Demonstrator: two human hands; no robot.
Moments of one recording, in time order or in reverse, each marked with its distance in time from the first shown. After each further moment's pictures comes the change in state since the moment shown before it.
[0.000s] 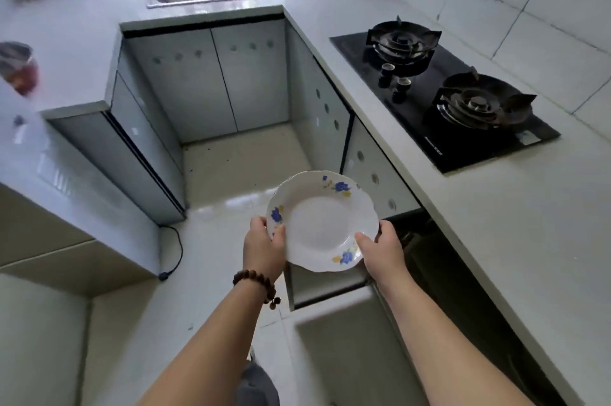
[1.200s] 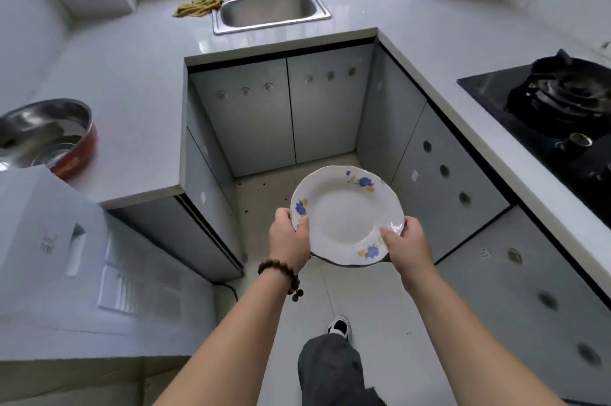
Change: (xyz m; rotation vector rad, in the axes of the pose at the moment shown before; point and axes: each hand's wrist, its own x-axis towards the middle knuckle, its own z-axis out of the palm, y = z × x) left_hand 0.415 -0.004 -0.164 -0.046 -0.008 -0.091; right_hand 0.255 -0.163 0.343 0.083 0.017 0.044
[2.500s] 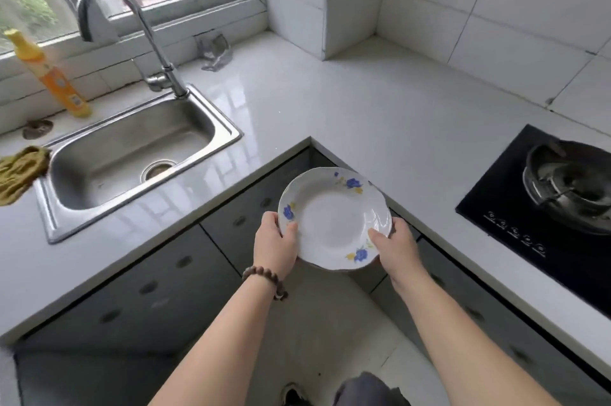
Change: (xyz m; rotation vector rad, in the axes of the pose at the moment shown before) left_hand 0.524 0.276 0.126 0.178 -0.363 0.276; right_hand 0.448 -0.247 0.107 0.148 0.371 0.030
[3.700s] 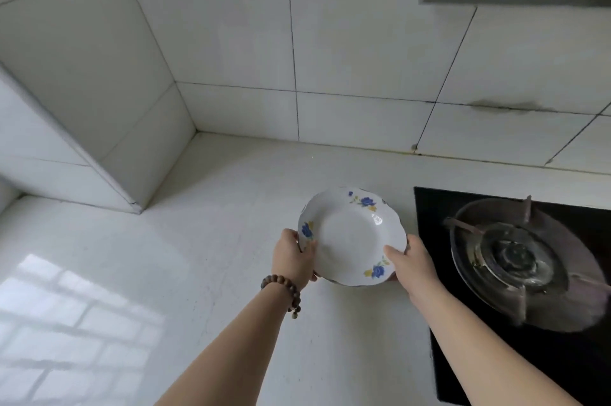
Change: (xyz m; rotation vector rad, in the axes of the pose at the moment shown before) left_hand 0.310 0.247 0.313 0.148 -0.720 0.230; right_hand 0.330 -0.092 -0.162 0.160 0.587 0.239
